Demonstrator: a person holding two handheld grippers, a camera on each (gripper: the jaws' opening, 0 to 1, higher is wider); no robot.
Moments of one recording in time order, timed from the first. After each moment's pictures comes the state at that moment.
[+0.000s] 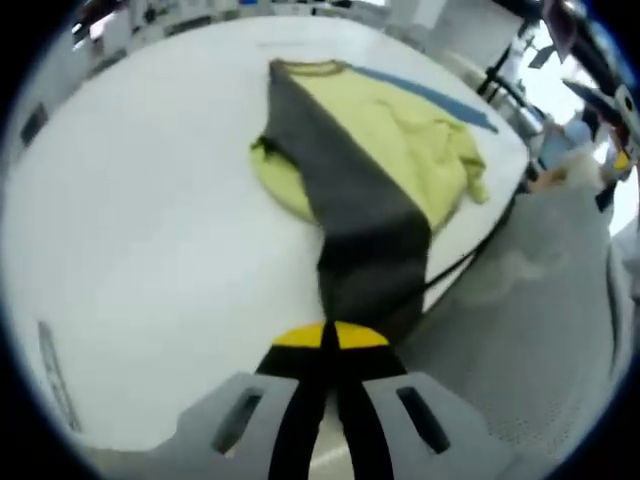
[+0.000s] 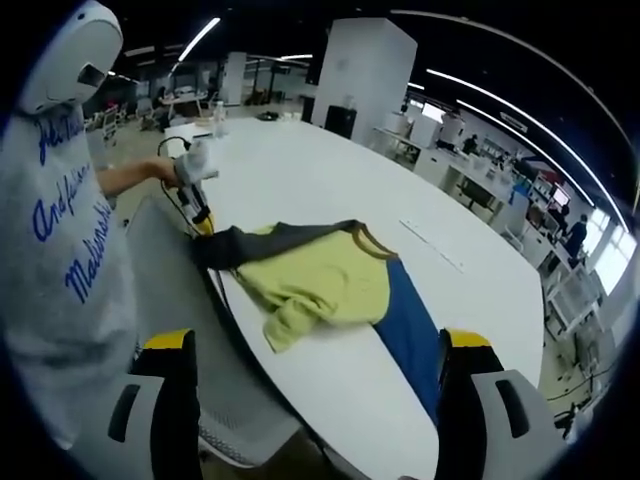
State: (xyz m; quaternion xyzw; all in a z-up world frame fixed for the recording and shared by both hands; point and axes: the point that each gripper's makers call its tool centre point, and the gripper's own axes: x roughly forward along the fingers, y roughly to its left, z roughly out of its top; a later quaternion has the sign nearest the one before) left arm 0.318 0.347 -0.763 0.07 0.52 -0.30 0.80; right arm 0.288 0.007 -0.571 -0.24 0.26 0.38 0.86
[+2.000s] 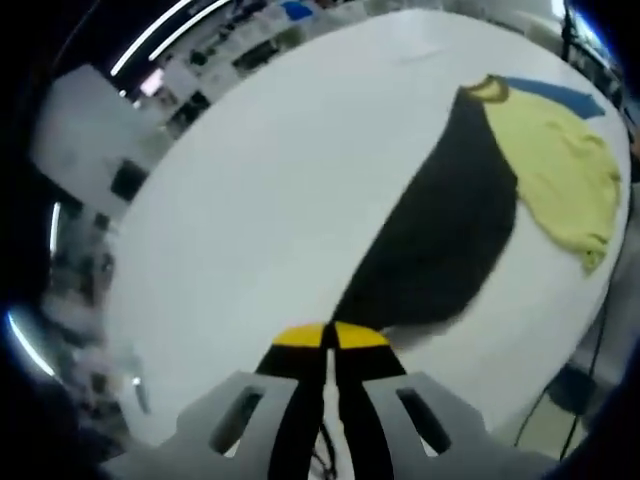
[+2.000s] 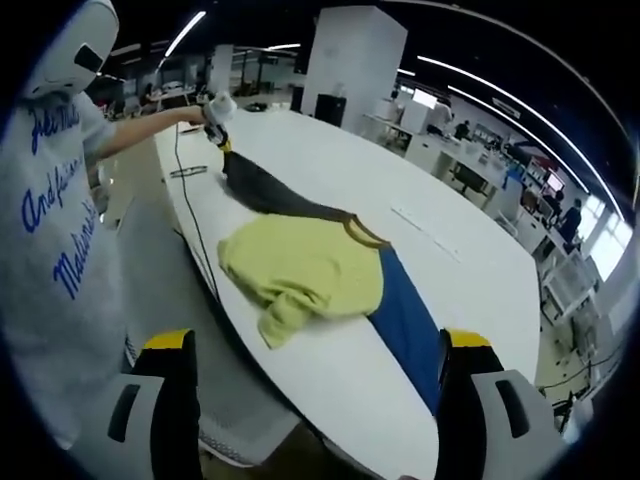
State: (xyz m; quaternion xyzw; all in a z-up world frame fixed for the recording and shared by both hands) left arm 0.493 0.567 -0.687 0.29 0.47 -0.11 0.83; right arm 0.296 0.003 -0.574 -0.24 0.29 0.35 0.86
